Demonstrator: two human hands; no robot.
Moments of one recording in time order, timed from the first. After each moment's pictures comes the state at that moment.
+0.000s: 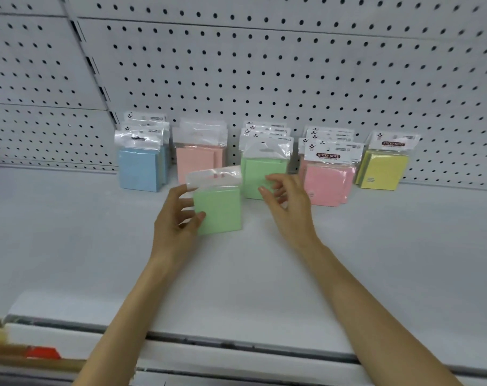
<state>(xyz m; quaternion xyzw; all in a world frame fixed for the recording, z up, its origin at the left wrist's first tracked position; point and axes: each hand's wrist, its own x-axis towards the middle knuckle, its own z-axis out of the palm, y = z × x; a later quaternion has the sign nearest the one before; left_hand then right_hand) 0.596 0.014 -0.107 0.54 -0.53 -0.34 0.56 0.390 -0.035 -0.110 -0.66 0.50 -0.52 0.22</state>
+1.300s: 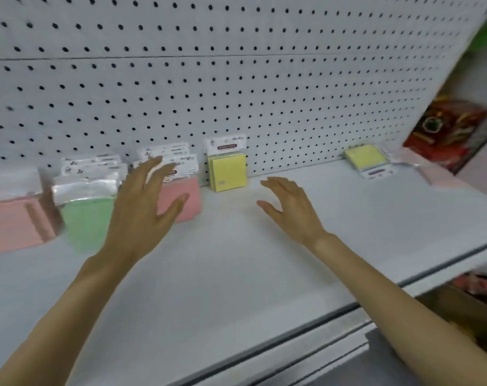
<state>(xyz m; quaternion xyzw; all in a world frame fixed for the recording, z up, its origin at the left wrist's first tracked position) 0.408 -0.044 -0.050 0.43 -0.83 -0.04 0.35 0.125 0.017 -0.094 -0.68 0.68 -0.28 -0.03</state>
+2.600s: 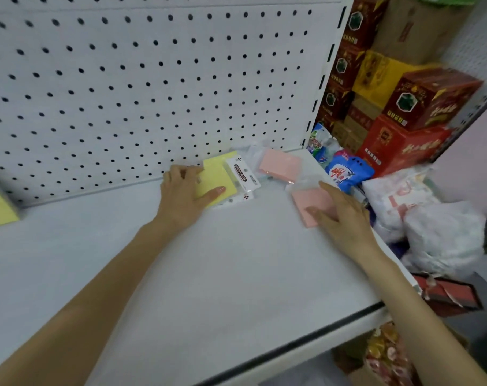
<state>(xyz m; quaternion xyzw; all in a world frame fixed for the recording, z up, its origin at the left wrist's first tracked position) -0.084 -0.070 -0.118 0.53 -0.79 -0.19 0.24 -0.348 0.091 -0.122 -0.52 0.81 -0.26 0.09</state>
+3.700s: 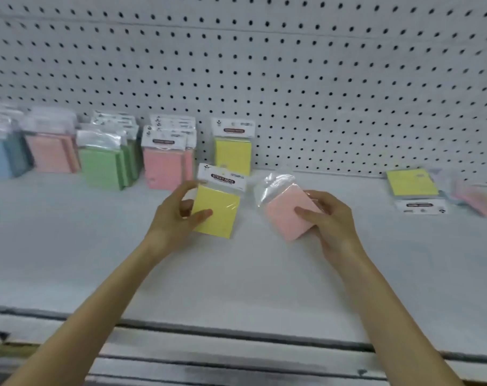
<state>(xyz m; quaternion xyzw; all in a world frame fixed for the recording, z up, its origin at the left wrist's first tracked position) 0.294 0.038 -0.079 0.57 -0.57 -0.41 0.42 0.022 0.039 -0.076 -0.40 0.54 -0.54 0.51</state>
